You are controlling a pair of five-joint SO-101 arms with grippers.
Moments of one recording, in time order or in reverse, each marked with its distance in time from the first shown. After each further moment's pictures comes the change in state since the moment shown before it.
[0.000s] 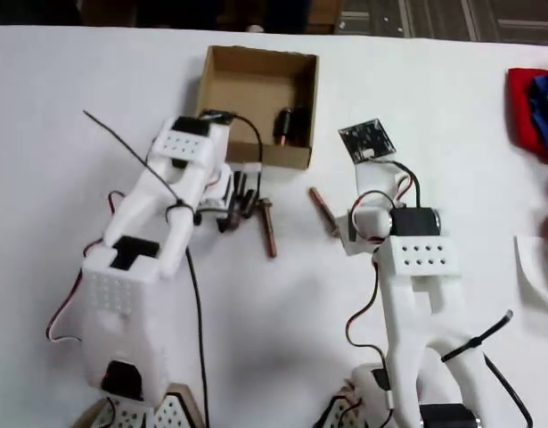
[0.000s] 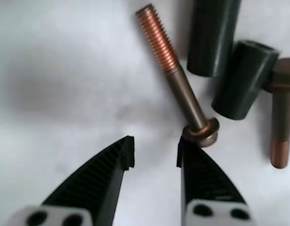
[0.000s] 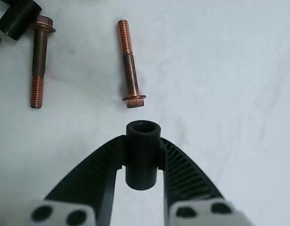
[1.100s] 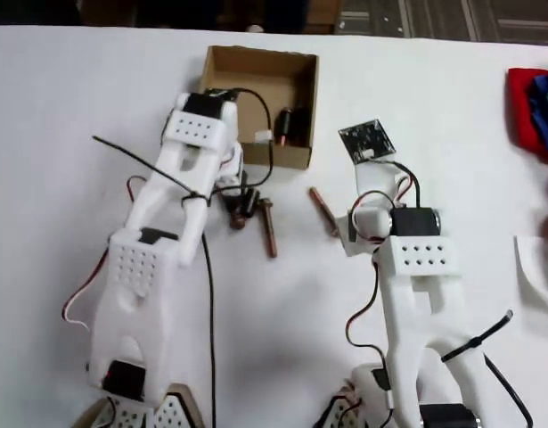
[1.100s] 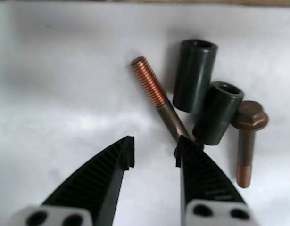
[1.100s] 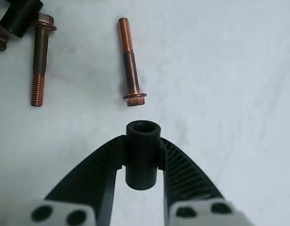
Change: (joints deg) left arm 1.9 15.6 -28.5 12.0 9.0; right arm 0.0 0.0 0.0 0.2 0.1
